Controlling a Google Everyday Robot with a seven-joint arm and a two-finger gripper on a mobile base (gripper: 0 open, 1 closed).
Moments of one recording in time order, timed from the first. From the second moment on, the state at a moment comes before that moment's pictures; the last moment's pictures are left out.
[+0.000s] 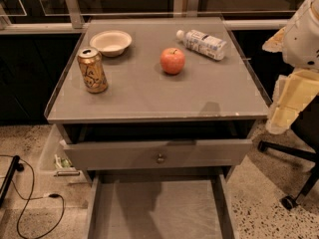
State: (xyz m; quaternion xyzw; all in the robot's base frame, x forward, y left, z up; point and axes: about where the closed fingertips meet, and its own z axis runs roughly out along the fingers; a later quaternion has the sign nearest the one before) arm 0.438 -0.217 0.976 -0.60 0.78 -0.03 0.16
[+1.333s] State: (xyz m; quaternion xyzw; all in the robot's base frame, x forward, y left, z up) arm 0.514 -0.159 0.993 -0.64 0.71 -0.02 0.28
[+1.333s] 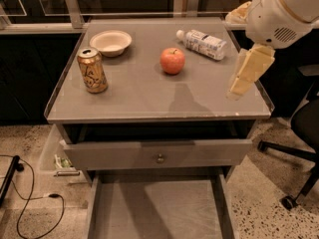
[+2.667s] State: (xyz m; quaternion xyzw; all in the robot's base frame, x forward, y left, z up) arm 0.624 -0.137 0.924 -0.62 0.68 0.03 0.40
